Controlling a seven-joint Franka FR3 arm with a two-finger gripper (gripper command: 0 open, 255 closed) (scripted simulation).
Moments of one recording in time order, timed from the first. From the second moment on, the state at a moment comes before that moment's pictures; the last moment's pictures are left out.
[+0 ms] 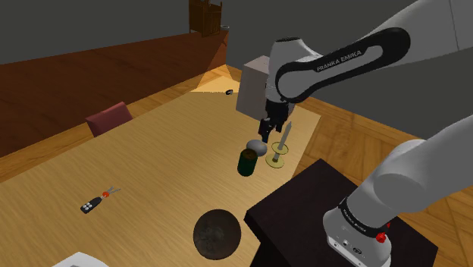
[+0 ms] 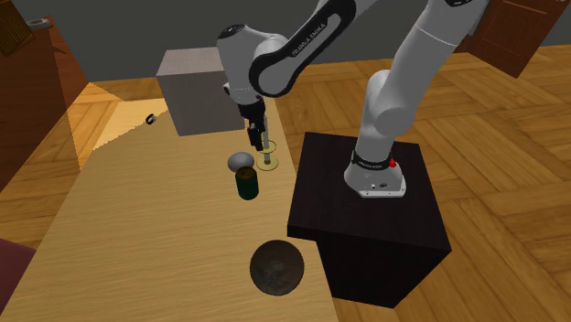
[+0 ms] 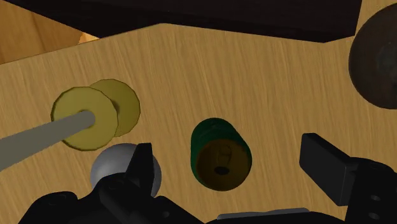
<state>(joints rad) 0.03 -0.31 0.16 -2.61 0.02 2.17 0.02</state>
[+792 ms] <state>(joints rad) 0.03 0.15 0.20 -2.51 -0.15 2.50 0.20</state>
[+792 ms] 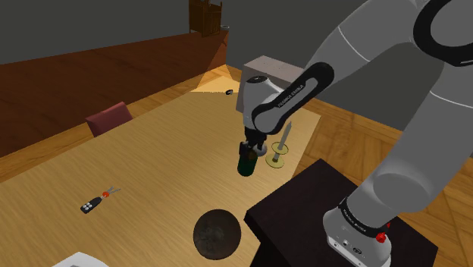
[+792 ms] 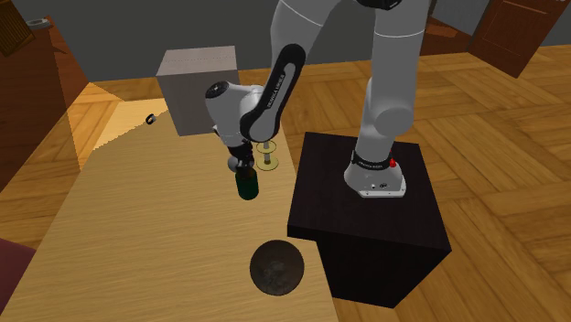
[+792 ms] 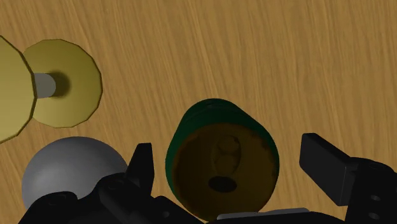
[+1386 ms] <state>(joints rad) 0.03 0.24 0.18 -2.52 -0.20 2.59 0.24</state>
